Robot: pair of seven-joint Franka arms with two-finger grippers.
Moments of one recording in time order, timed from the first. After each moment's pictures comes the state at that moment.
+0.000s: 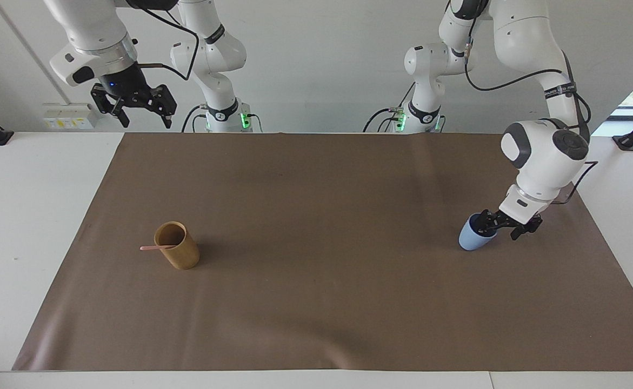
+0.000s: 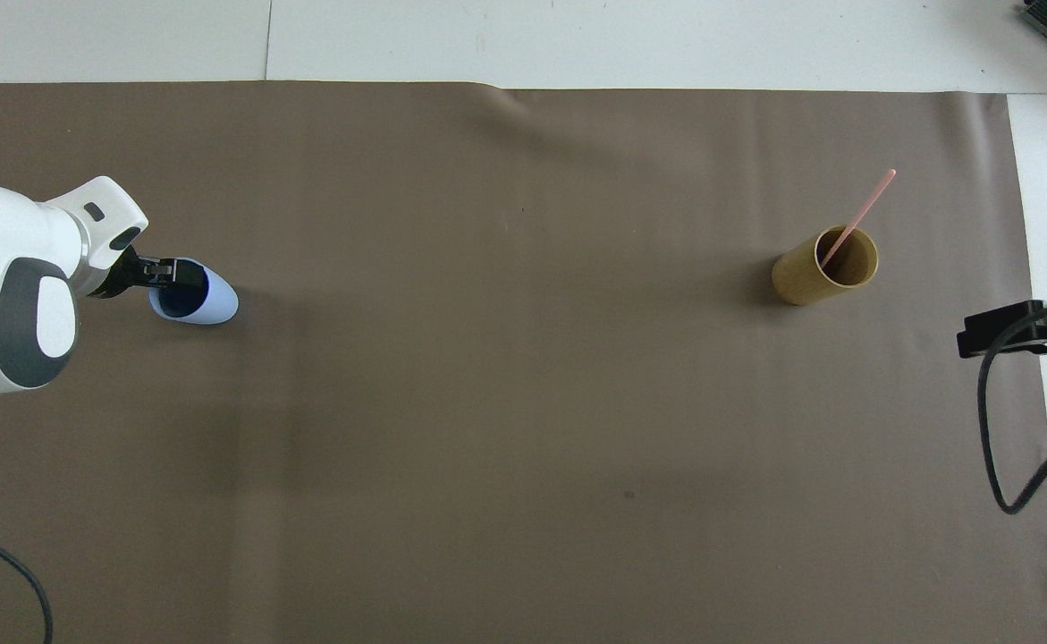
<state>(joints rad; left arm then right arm) 0.05 0.26 -0.03 -1.96 -0.03 2.31 0.13 0.12 -0.08 -0.13 -1.59 -0.04 1.45 0.01</state>
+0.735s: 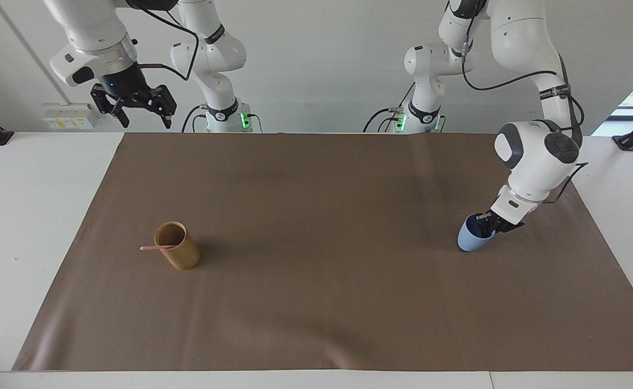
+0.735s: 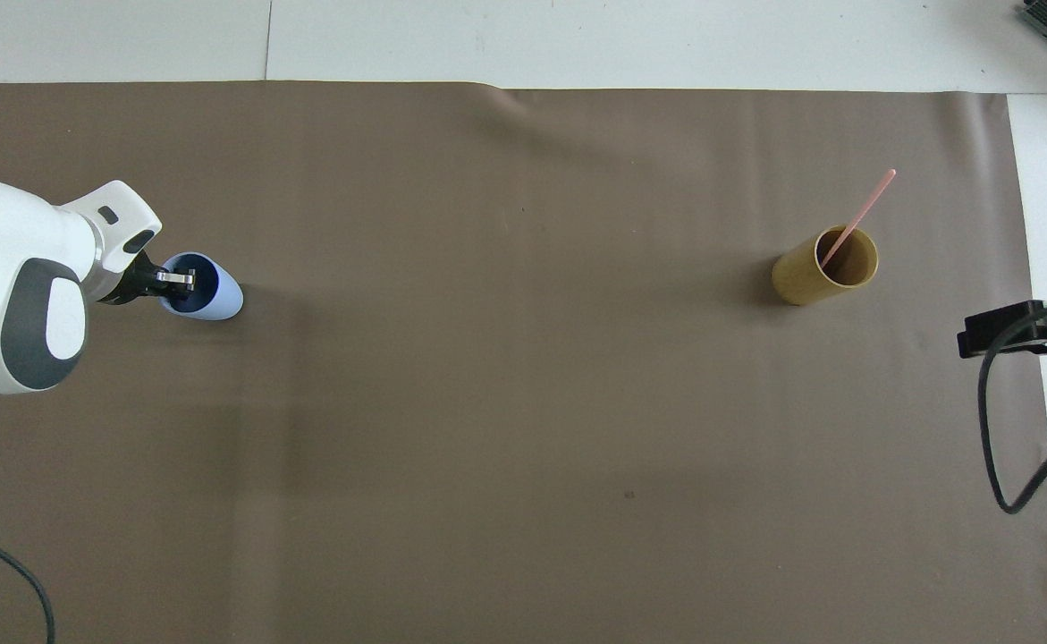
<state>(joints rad) 0.03 0.24 -0.05 -1.95 -0.03 2.24 0.11 0.12 -0.08 -0.13 -1.59 -0.04 1.45 0.01</state>
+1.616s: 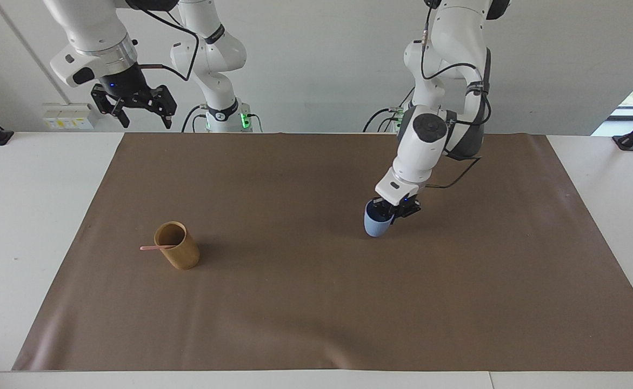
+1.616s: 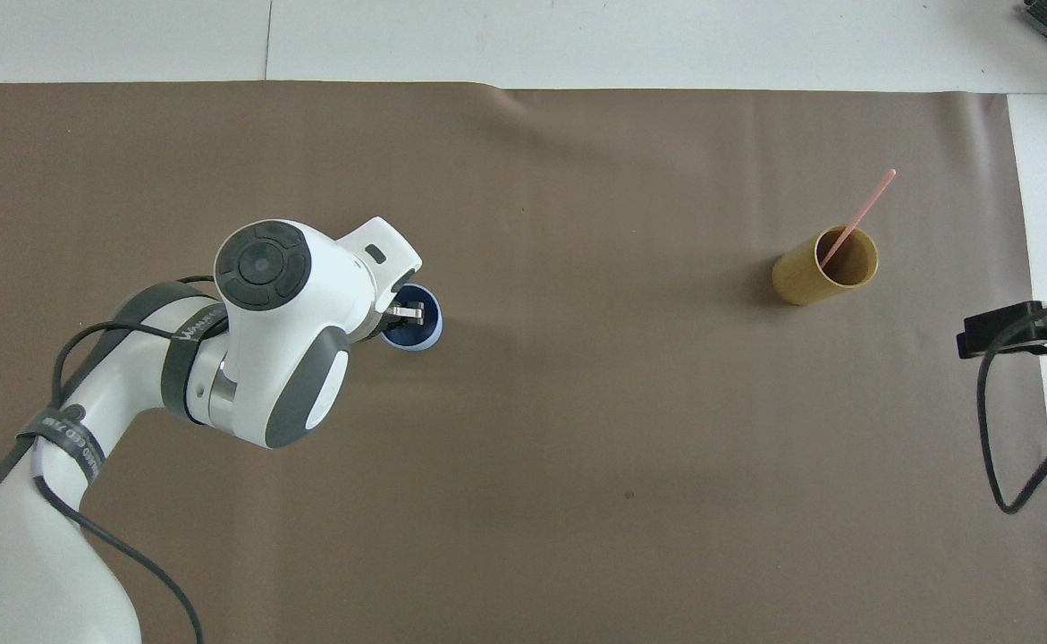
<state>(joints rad) -0.44 0.23 -0.07 -1.94 -0.03 2.26 -0.41 0.12 -0.08 -0.13 -1.60 -0.04 1.45 0.01</state>
